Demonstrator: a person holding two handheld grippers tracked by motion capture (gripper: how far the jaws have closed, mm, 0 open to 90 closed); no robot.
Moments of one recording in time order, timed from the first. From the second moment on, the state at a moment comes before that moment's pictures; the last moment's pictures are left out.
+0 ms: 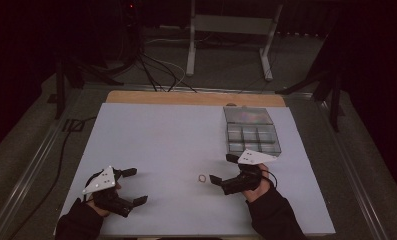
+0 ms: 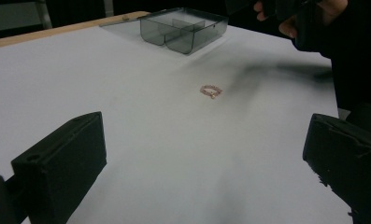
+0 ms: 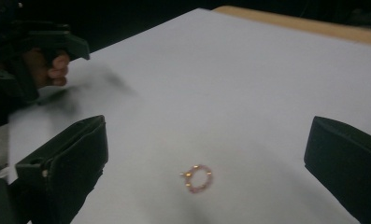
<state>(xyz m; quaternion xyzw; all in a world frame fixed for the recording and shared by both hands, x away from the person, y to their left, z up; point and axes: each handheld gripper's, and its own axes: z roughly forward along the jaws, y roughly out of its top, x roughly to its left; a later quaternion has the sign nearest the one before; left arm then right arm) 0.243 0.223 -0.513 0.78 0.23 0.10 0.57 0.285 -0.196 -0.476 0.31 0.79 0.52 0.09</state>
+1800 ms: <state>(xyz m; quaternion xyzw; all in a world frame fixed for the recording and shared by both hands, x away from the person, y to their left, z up) 0.243 0.223 -0.513 0.79 0.23 0.09 0.57 0.308 -0.134 -0.517 0.40 0.85 0.33 0.10</state>
